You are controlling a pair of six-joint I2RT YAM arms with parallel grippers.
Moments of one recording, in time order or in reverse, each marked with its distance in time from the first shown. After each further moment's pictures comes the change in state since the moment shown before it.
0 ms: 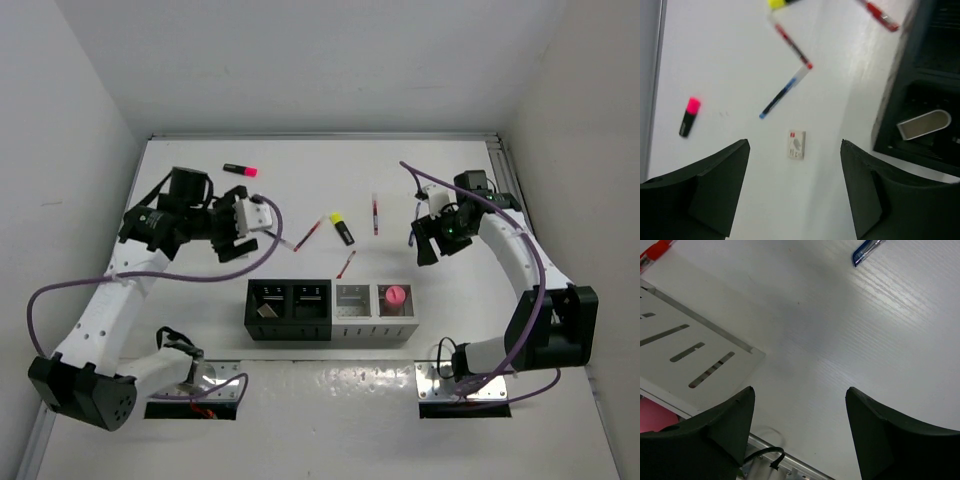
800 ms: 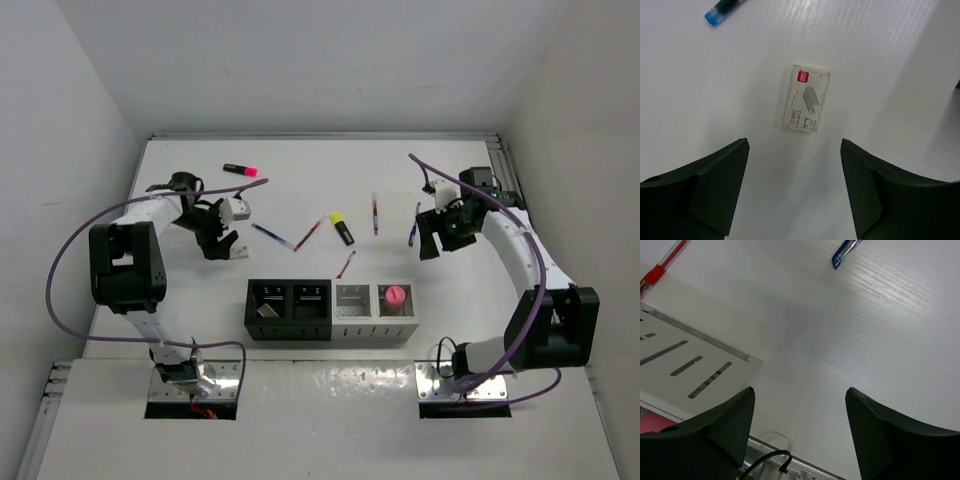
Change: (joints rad) left arm 0.383 0.648 -0.033 0.150 0.007 0.173; right arm -0.026 0.002 0.022 0.011 0.018 0.082
